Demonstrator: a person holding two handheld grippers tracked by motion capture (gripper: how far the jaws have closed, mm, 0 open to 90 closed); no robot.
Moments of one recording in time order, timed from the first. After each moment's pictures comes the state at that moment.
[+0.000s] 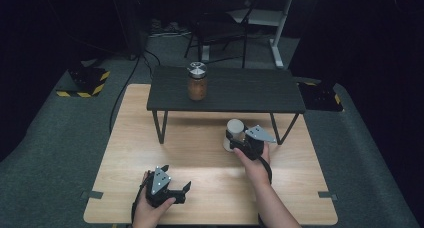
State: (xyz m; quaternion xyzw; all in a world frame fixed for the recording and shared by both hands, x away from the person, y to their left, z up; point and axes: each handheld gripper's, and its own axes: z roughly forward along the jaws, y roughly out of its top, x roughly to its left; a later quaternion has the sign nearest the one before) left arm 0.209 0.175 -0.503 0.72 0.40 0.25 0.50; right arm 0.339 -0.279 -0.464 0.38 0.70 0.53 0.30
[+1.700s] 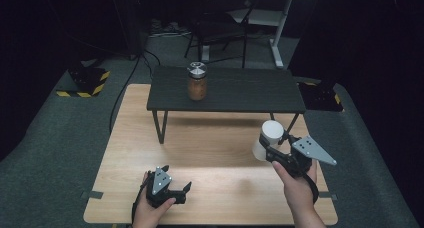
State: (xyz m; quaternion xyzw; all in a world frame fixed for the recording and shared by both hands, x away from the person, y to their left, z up) left arm 0.208 0.172 -0.502 0.73 0.40 0.26 0.50; right arm 0.228 -0.350 -0.374 0.35 0.65 0.58 0.35
